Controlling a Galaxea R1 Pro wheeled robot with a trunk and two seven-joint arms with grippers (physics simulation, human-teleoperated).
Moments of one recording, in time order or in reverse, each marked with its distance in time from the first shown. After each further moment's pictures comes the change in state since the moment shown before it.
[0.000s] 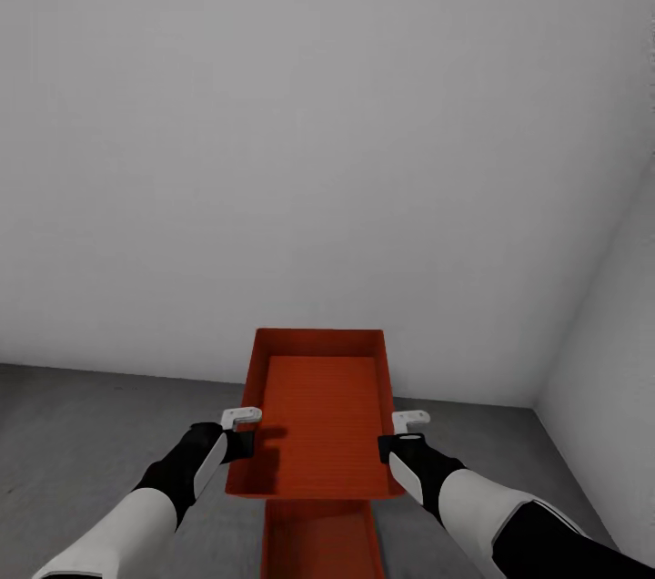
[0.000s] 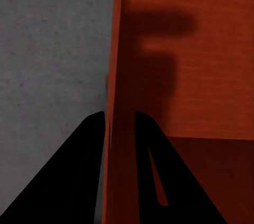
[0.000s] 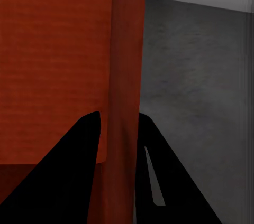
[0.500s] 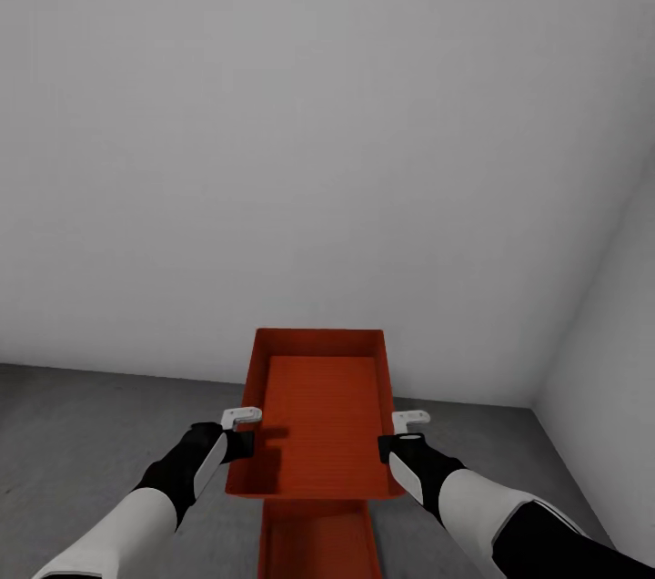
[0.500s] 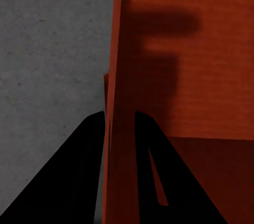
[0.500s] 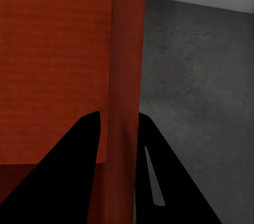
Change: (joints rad) left arm 0.000 0.000 0.000 -0.001 0.000 0.001 0.000; right arm 0.000 0.000 0.000 0.000 0.000 0.000 0.001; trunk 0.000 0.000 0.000
